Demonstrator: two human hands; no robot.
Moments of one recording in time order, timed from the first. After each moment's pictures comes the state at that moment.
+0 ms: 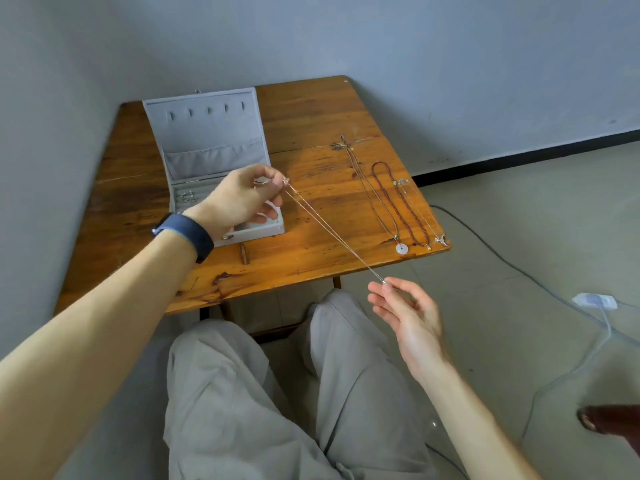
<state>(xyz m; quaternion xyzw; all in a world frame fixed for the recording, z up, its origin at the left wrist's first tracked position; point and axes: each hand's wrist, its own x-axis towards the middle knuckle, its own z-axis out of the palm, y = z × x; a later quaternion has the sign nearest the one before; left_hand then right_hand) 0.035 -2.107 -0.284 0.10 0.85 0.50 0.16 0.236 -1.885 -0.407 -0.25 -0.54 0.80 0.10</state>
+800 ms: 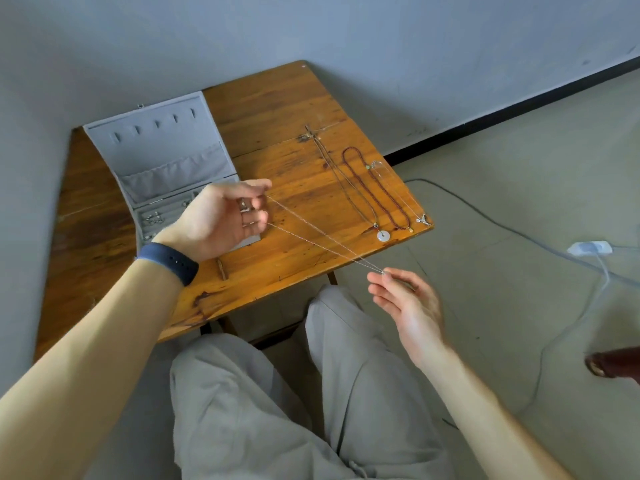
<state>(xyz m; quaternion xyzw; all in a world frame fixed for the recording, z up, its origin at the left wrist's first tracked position) 0.025 -2.085 -0.292 0.05 0.64 0.68 0.36 0.234 -1.870 -0.425 -0.30 -0.47 0.82 0.13</state>
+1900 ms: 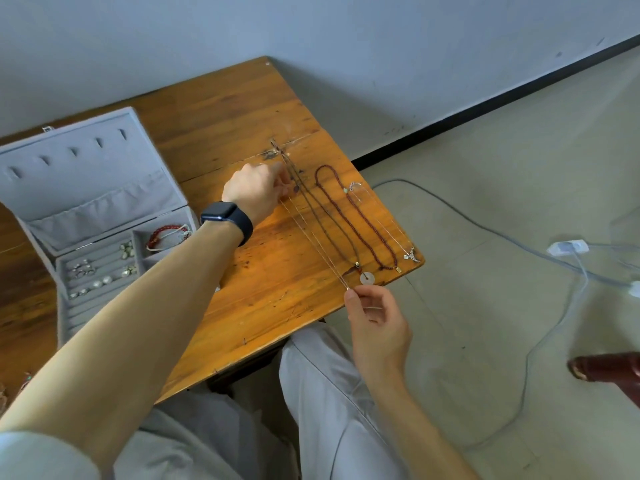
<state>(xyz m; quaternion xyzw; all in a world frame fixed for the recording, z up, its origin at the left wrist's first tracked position) -0.099 -1.957 -0.365 0.28 0.95 0.15 0.03 0.171 -1.883 -0.434 -0.36 -0.65 0.62 0.25</state>
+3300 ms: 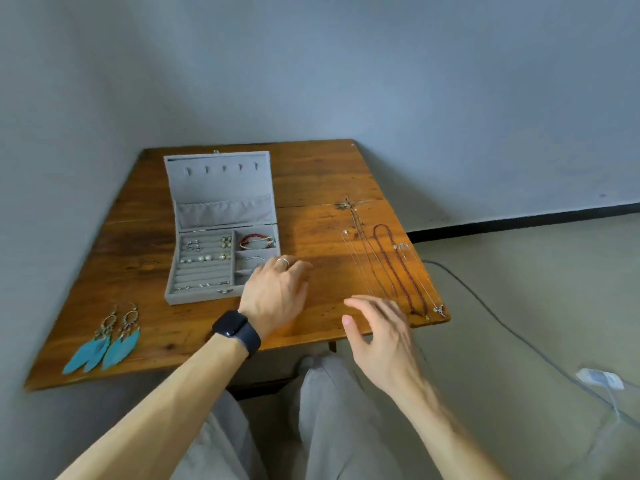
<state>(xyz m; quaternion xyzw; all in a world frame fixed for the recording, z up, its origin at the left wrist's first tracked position) 0.049 -2.069 -0.363 0.22 0.97 0.11 -0.06 0.168 -1.880 -0.376 0.01 -0.93 0.31 0.17</state>
